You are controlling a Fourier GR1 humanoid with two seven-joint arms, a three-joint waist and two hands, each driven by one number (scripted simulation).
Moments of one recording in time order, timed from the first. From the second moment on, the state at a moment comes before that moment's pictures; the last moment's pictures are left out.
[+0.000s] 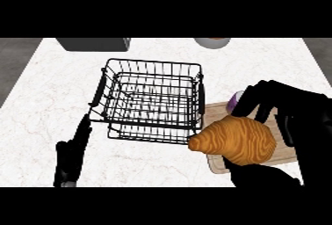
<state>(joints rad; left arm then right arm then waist) 0.09 0.12 -0.08 -1.42 -0.04 0.19 0.05 -0.57 -0.01 0.23 -2.29 0.85 0.58 0.94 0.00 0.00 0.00</state>
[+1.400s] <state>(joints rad) 0.09 0.09 -0.08 -1.41 -0.07 0.18 0.04 -0.89 0.00 0.33 -1.45 0.80 0.12 0.87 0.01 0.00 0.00</state>
